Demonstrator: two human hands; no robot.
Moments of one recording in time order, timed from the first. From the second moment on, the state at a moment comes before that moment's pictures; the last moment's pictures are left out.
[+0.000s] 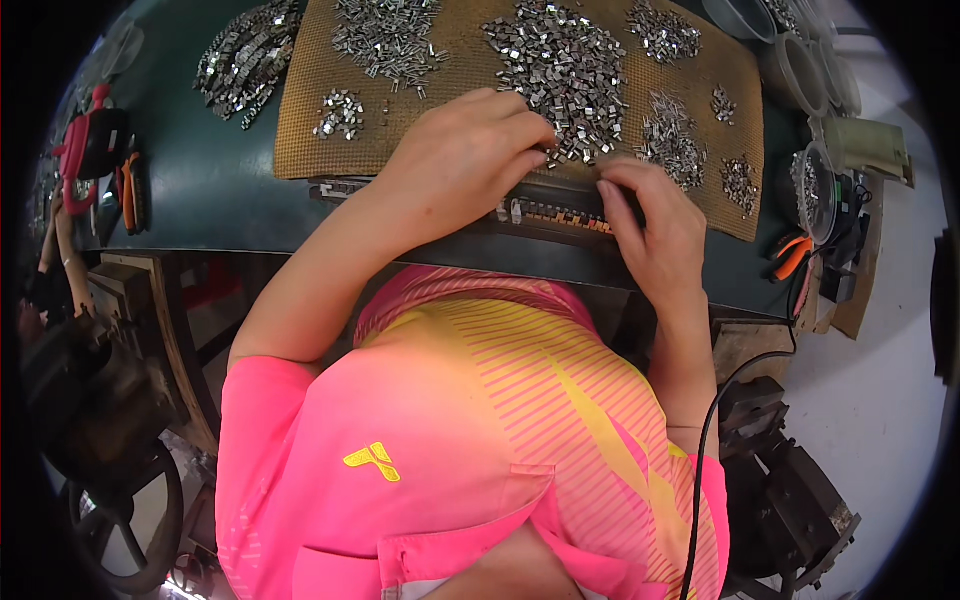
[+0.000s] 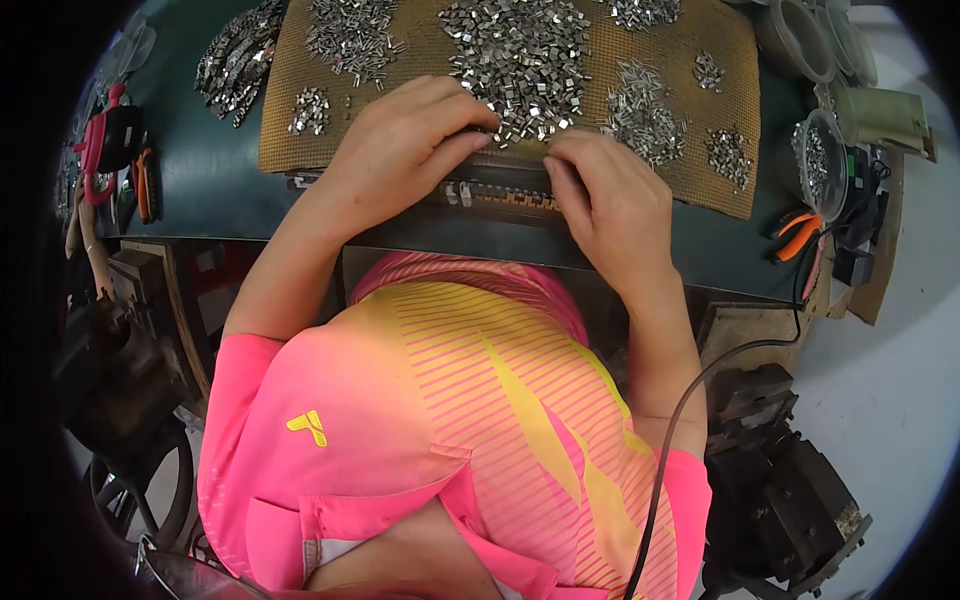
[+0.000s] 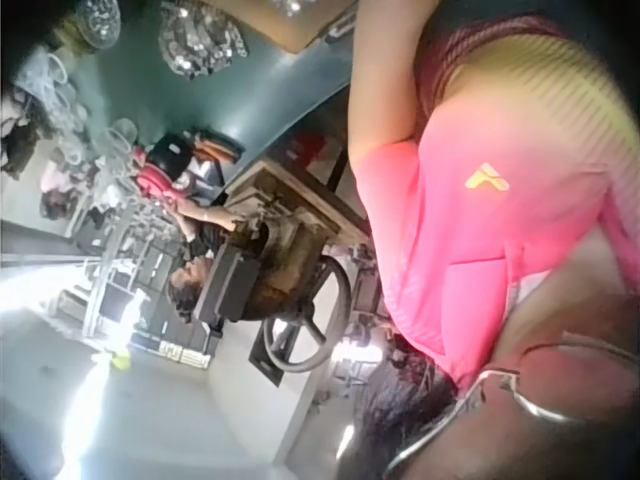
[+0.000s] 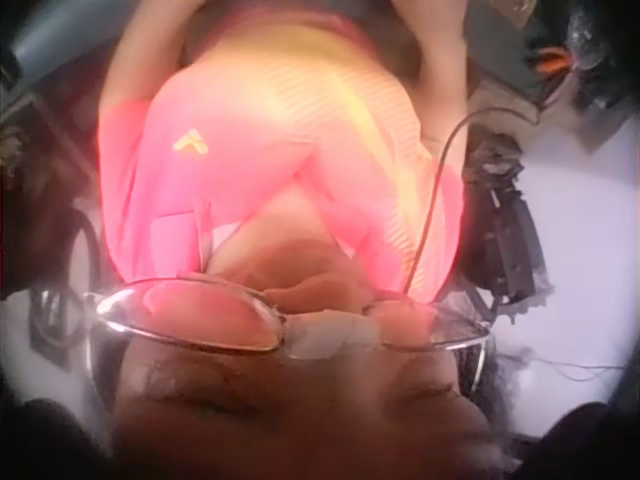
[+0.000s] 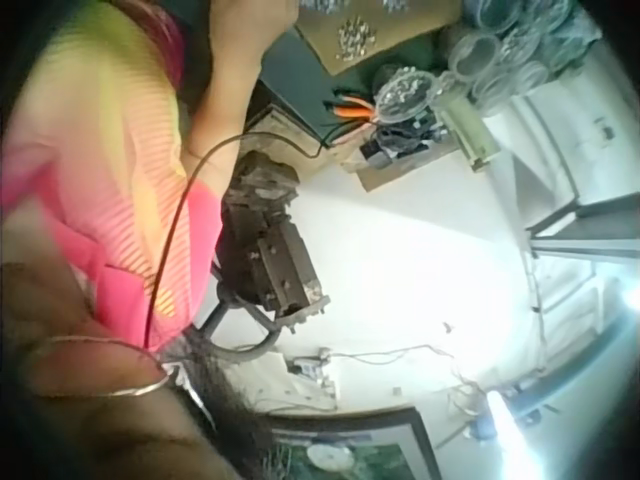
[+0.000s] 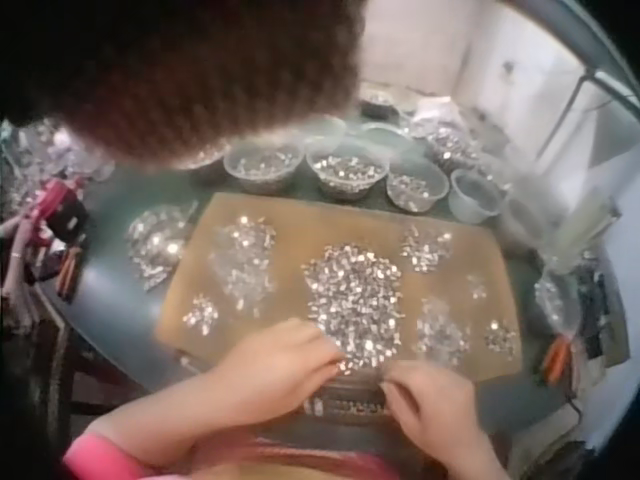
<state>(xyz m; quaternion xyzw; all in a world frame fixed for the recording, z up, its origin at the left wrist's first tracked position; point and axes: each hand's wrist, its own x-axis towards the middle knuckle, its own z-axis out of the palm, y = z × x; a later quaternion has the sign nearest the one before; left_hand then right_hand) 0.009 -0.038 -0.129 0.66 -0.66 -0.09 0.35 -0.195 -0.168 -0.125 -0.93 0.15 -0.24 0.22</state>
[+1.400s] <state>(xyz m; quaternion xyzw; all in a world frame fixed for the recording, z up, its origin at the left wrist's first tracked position) 0.013 -0.011 -0.129 0.67 -0.58 -0.19 0.42 -0.178 -0.148 -0.115 -0.95 0.07 -0.19 0.22</state>
